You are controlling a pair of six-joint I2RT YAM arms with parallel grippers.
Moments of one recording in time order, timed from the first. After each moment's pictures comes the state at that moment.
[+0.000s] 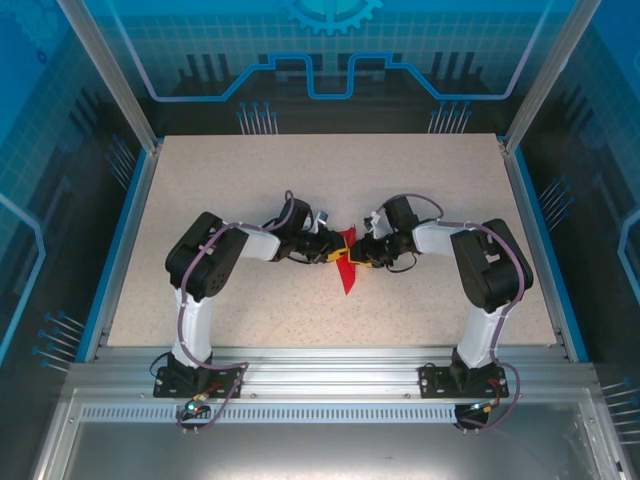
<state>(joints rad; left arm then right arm) -0.48 2.06 1.04 0.29 0.75 -1.09 0.35 1.86 0.96 -0.23 -0.70 0.48</state>
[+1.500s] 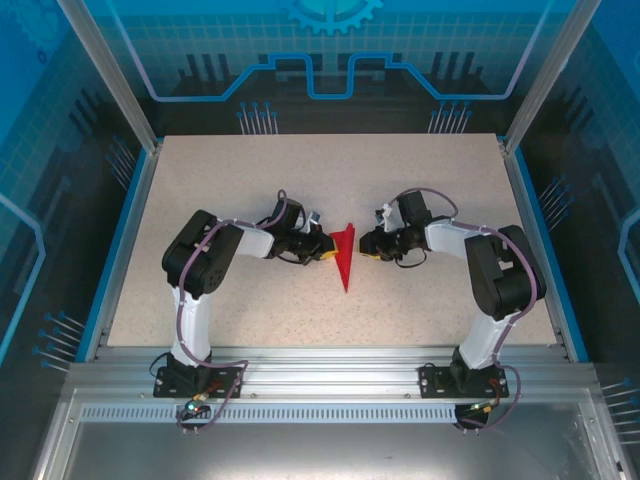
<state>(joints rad) -0.42 2.07 1.03 0.21 0.75 -1.00 0.28 1.78 0.95 -0.26 -0.71 0.46</state>
